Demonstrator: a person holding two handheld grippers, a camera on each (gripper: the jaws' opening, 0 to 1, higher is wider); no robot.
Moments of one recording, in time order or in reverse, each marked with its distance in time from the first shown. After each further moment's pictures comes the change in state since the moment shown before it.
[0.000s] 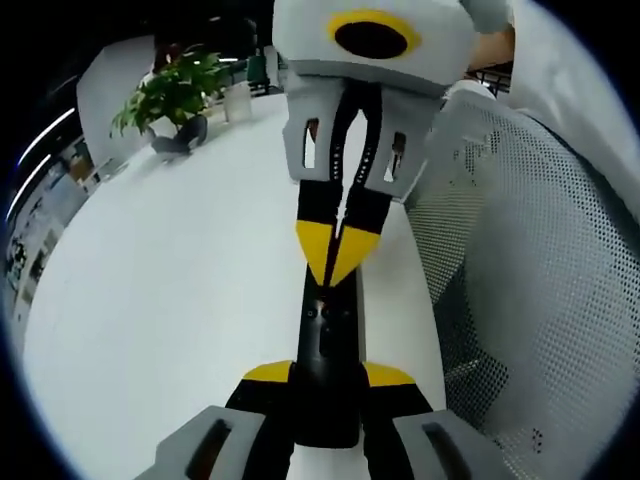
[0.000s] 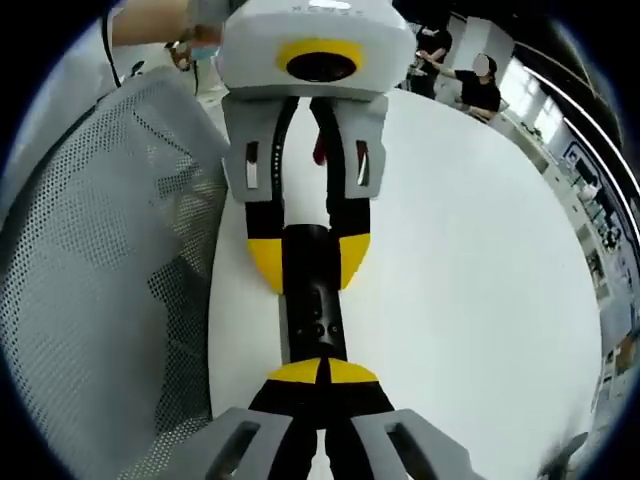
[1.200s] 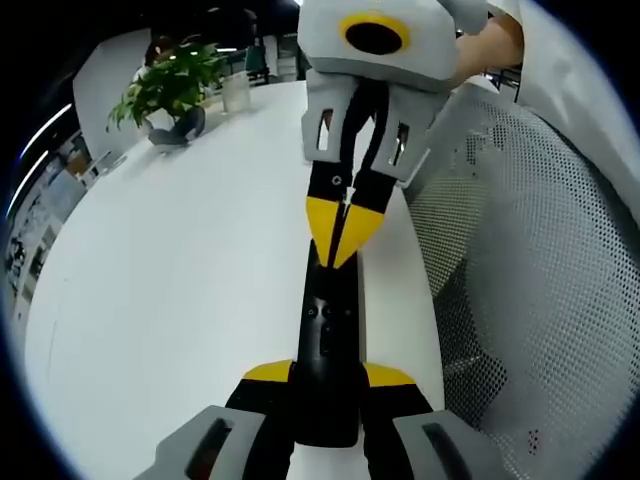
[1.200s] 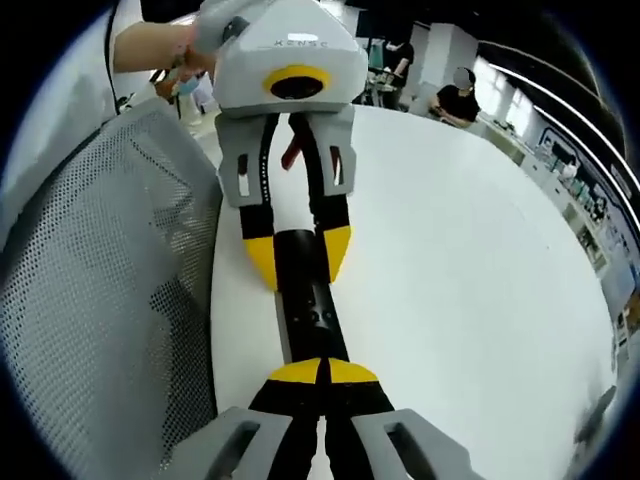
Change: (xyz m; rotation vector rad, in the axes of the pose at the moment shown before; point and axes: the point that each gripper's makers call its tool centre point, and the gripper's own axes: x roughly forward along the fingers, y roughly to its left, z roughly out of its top) left arm -0.001 0.000 -0.001 -0.018 0.019 0.001; right arm -0.012 -0.001 -0.010 0.149 -0.200 -0.009
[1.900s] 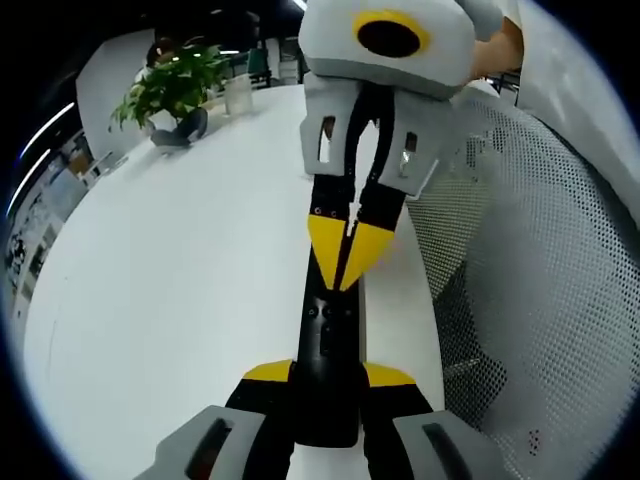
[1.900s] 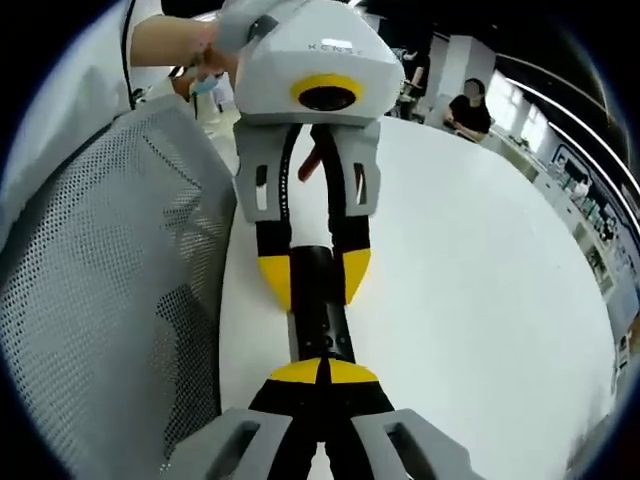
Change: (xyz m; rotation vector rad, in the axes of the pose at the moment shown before) left arm 0.000 0.000 0.000 -0.003 -0.013 0.000; right arm 0.014 0.018 0.022 -0.059 0.011 0.072
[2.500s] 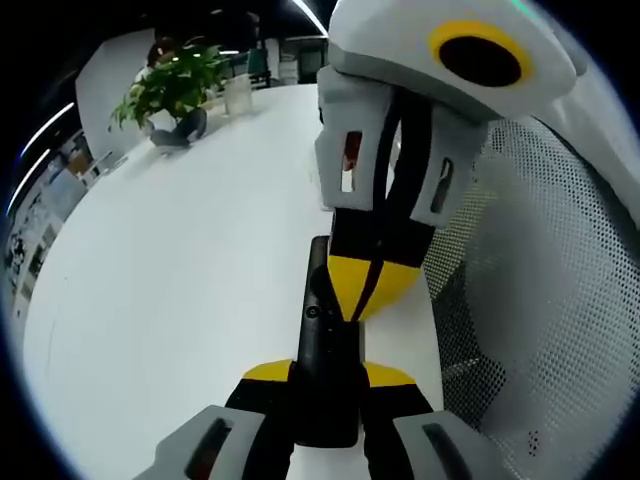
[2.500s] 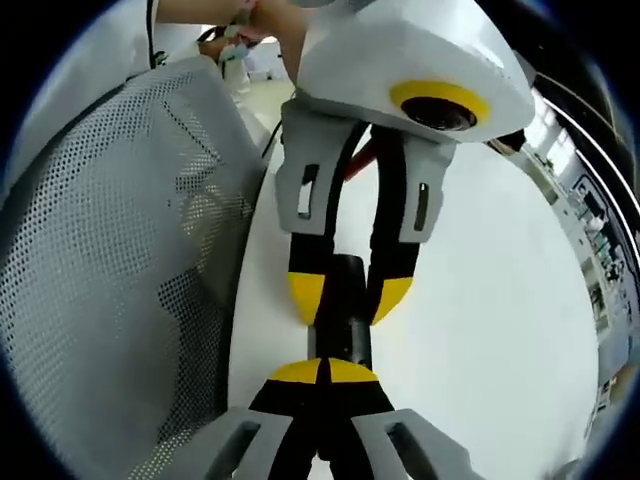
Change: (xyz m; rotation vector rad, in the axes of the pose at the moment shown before) left arm 0.000 -0.001 0.000 0.001 0.003 -0.004; right arm 0.011 0.005 0.002 -0.135 0.123 -0.020
